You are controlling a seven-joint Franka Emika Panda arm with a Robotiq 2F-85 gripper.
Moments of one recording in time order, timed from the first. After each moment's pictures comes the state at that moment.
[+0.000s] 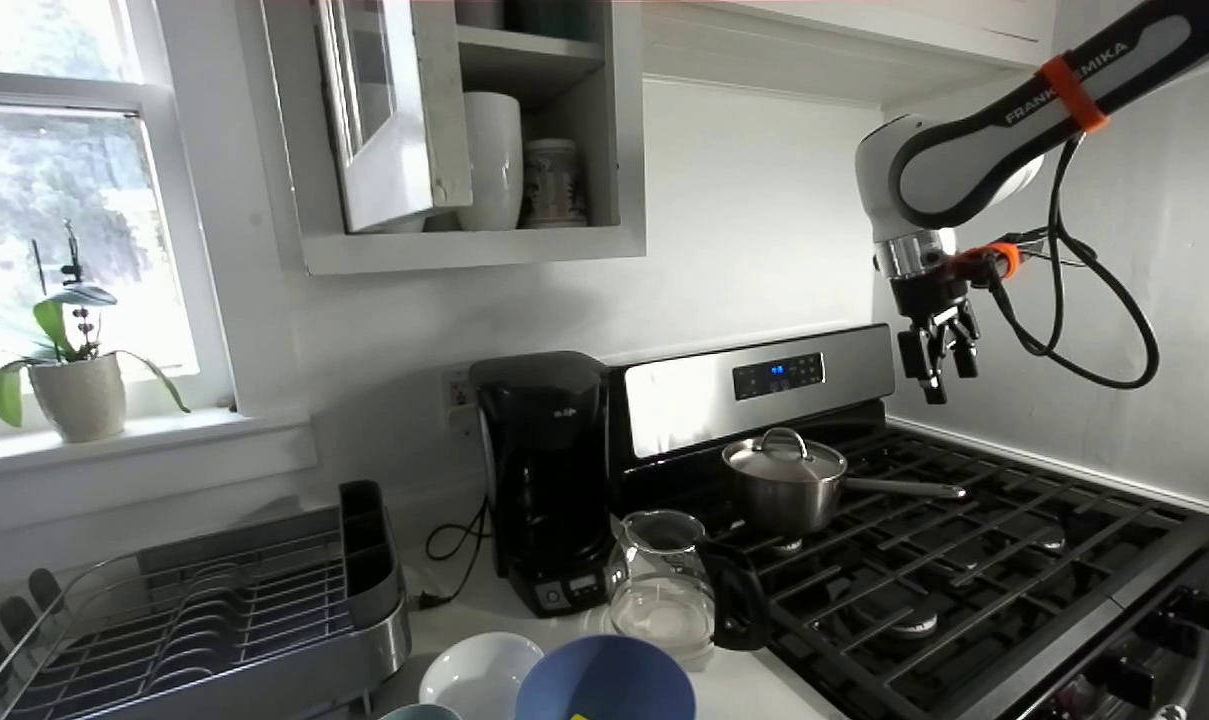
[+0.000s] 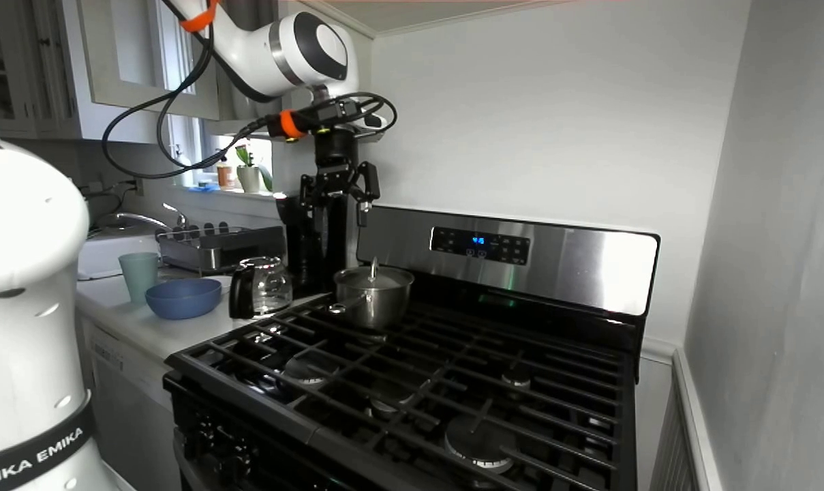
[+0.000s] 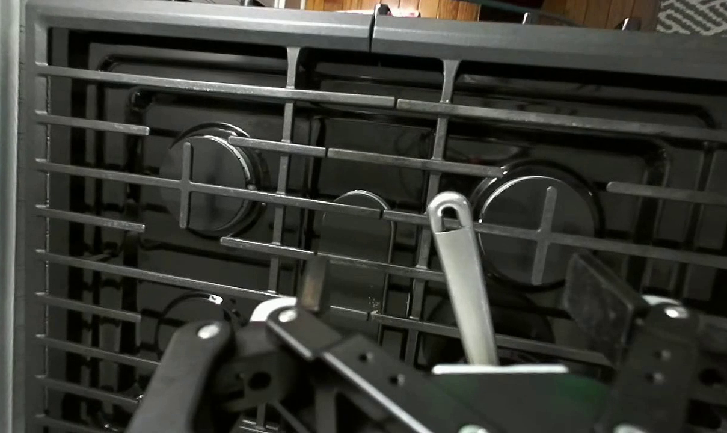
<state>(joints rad) -0.01 -0.29 0.00 -2.34 -0.26 1.84 0.03</state>
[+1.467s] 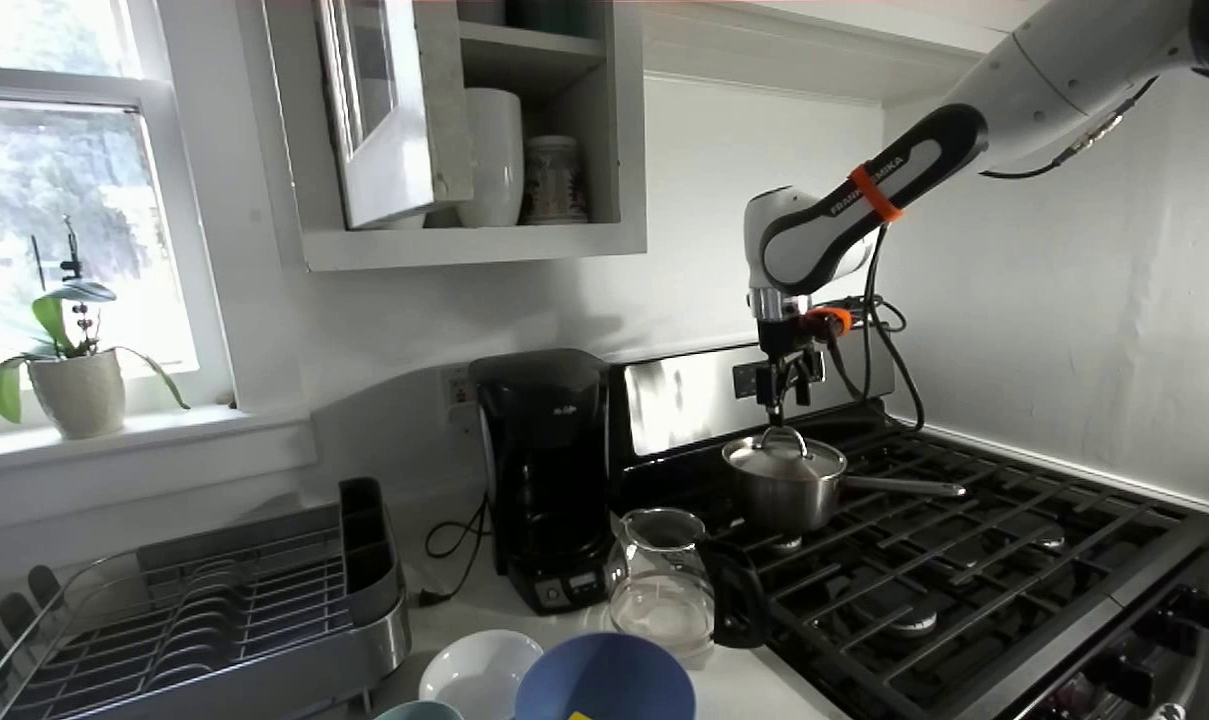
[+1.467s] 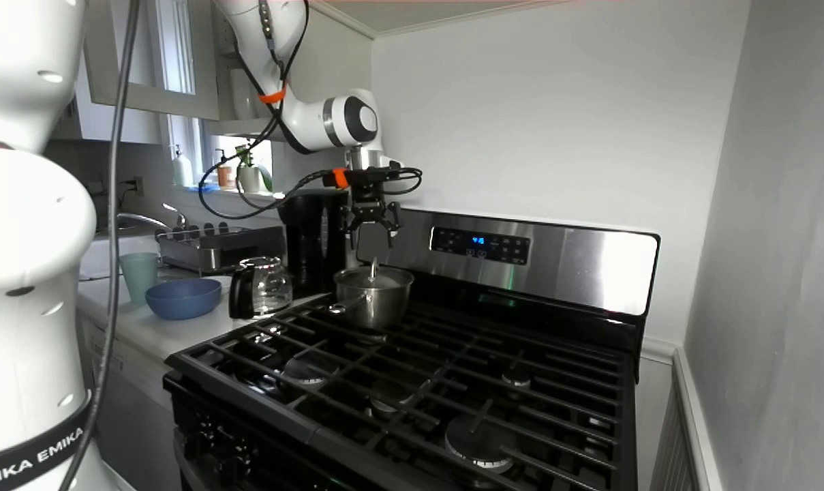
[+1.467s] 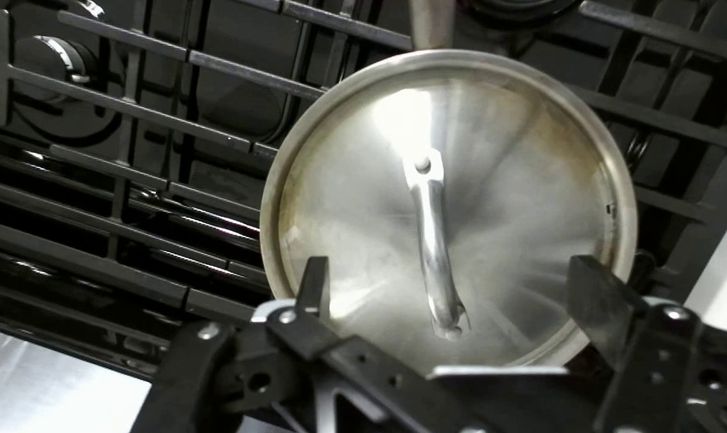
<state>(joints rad) 0.03 0.24 0.04 -1.93 -0.21 2.13 -0.06</state>
